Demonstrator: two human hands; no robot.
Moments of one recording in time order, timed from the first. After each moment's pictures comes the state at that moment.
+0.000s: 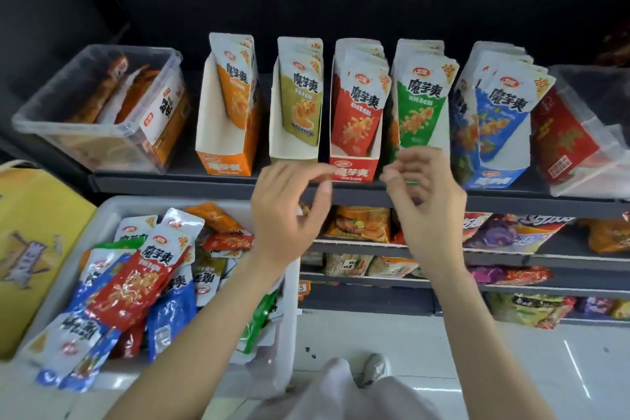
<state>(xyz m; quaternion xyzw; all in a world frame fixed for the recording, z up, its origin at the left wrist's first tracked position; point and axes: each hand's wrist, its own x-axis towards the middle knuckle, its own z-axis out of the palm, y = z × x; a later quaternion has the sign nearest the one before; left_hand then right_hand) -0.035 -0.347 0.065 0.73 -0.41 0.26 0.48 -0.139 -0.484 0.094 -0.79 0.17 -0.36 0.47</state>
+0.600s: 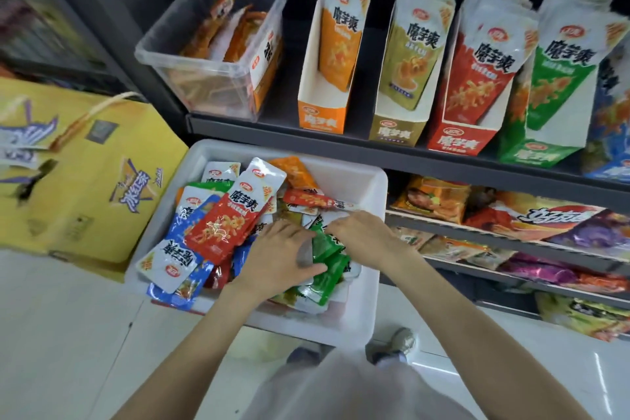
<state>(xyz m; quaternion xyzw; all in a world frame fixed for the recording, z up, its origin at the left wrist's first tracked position) -0.034 -0.176 -0.047 0.92 -0.36 -0.08 0.13 -0.058 -0.361 -0.033 -0.97 -0.17 0.17 -0.01</state>
